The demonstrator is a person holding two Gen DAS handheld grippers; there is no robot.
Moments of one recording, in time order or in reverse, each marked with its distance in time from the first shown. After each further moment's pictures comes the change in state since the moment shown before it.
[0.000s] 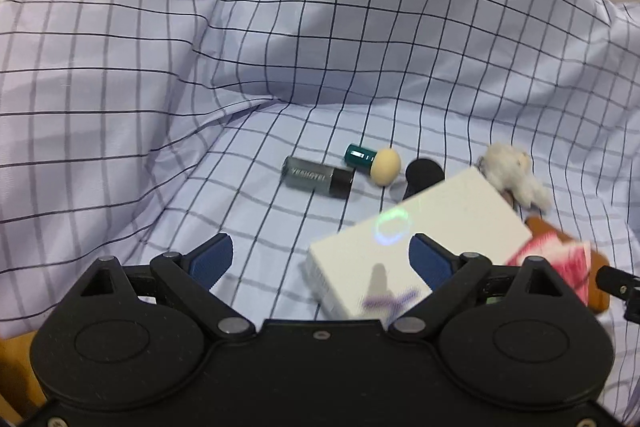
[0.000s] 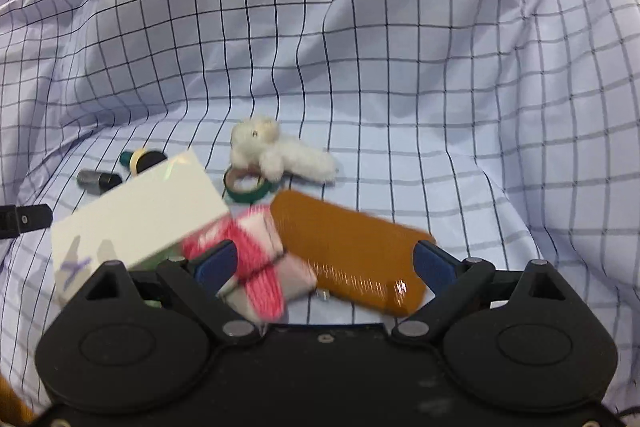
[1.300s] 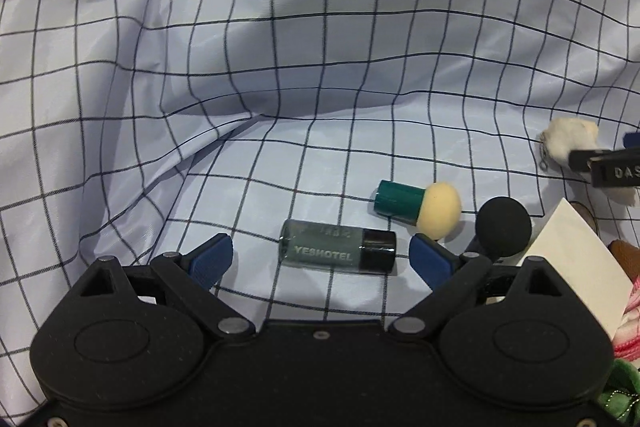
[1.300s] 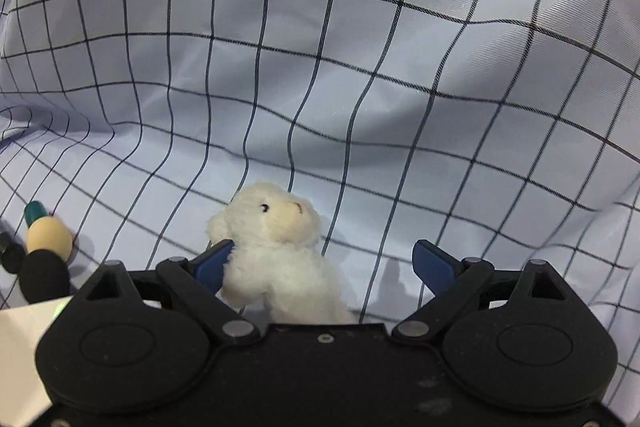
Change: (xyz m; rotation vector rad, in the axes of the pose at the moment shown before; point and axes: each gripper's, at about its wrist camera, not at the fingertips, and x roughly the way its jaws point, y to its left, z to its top) left arm 0.108 0.004 0.044 0.148 0.067 0.022; right arm 0.182 0.036 0.112 -0.244 0.020 0.008
